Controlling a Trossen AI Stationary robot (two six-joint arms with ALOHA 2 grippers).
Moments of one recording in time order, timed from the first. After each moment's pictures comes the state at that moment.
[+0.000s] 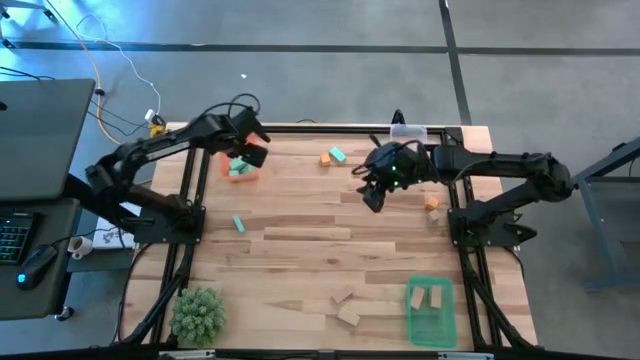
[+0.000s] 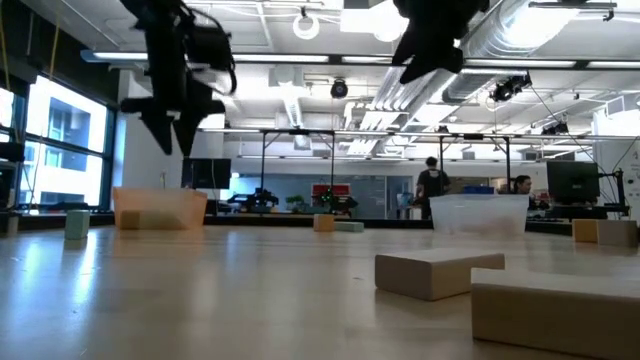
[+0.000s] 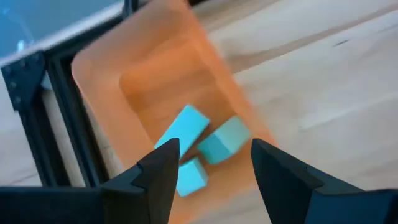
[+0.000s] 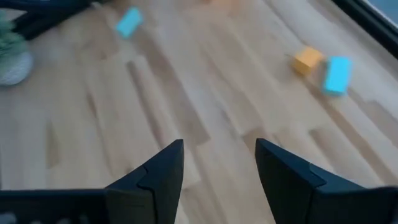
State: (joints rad) left arm 0.78 1.34 1.05 -1.00 -0.29 -0.47; right arm -0.10 1.32 1.21 -0.71 0.04 0.38
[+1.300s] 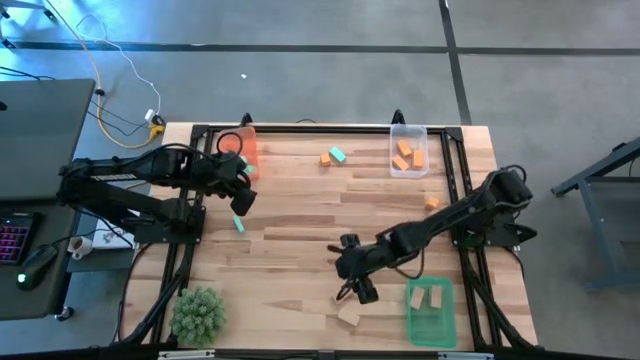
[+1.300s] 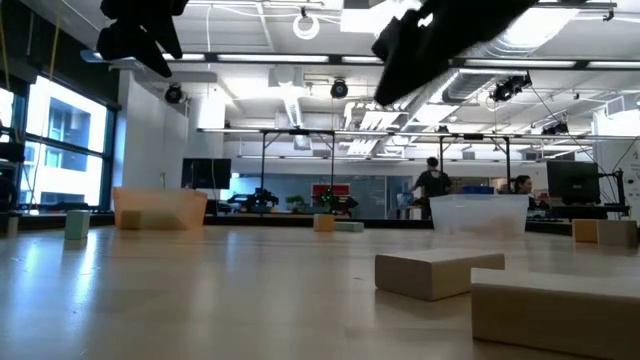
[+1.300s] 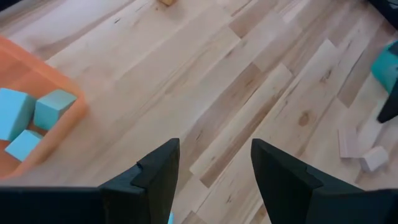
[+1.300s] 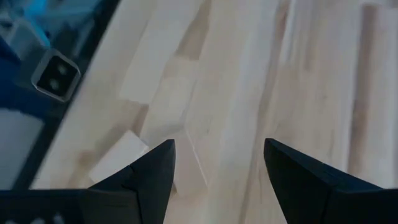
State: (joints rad) left arm 0.17 0.97 1.05 -1.03 -0.18 -0.70; right arm 0.41 1.73 1.22 -0.39 0.00 0.12
